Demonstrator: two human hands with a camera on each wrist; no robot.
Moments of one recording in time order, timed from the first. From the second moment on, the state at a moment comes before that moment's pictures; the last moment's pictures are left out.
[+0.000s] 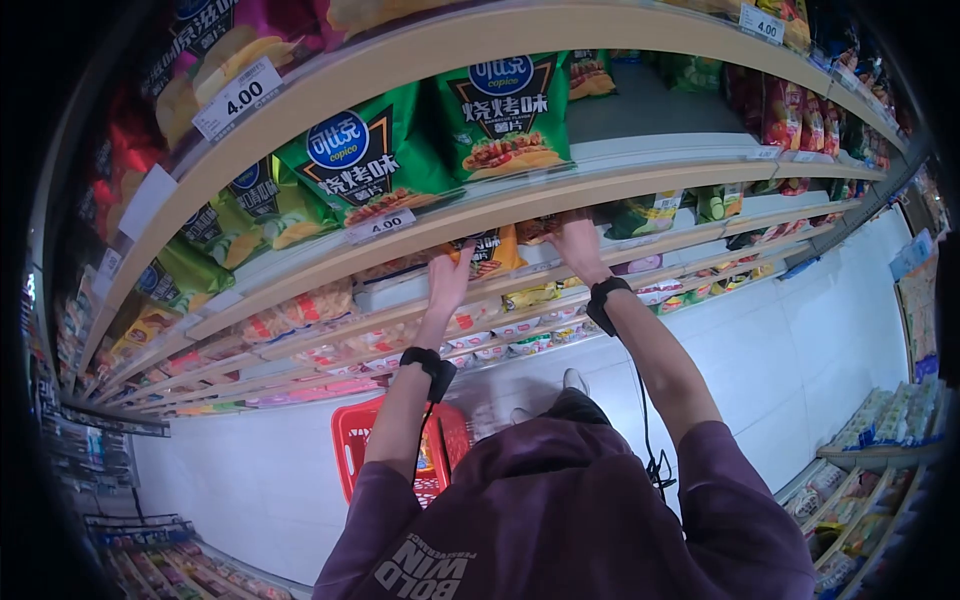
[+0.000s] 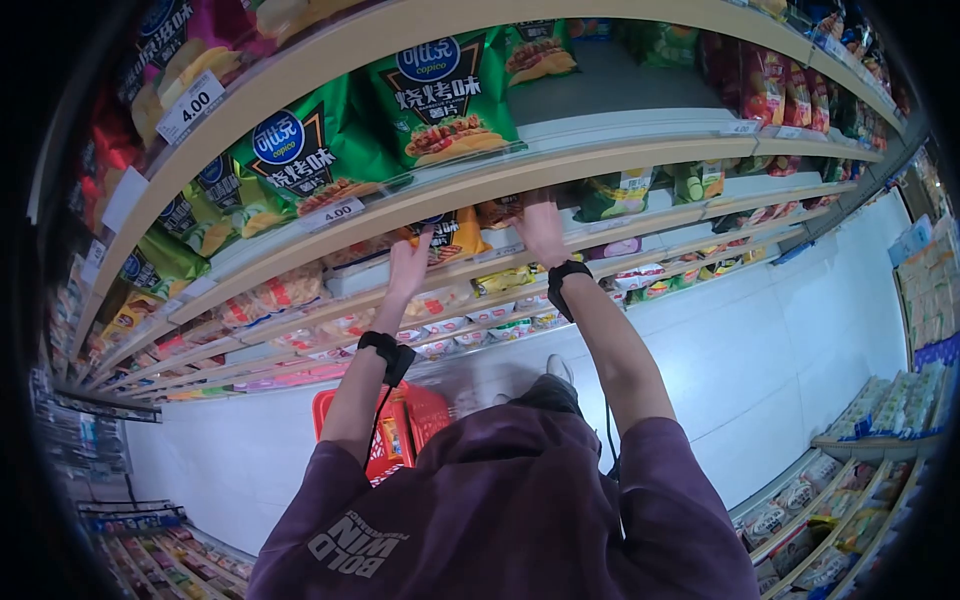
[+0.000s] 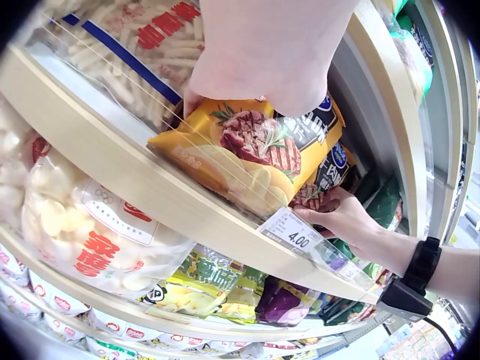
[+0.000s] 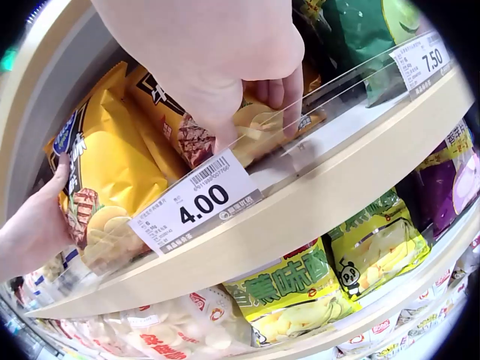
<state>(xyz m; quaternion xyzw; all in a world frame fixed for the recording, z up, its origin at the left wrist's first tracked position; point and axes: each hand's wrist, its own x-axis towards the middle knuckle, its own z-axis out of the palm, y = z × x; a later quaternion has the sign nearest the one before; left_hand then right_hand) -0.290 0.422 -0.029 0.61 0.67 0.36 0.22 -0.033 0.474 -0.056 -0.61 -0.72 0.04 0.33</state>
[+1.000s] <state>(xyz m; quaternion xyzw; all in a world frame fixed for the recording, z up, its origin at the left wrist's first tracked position) -0.306 0.279 -0.040 0.67 0.60 0.41 0.17 -0.015 0.375 -0.022 -0.52 -0.72 0.29 0.35</state>
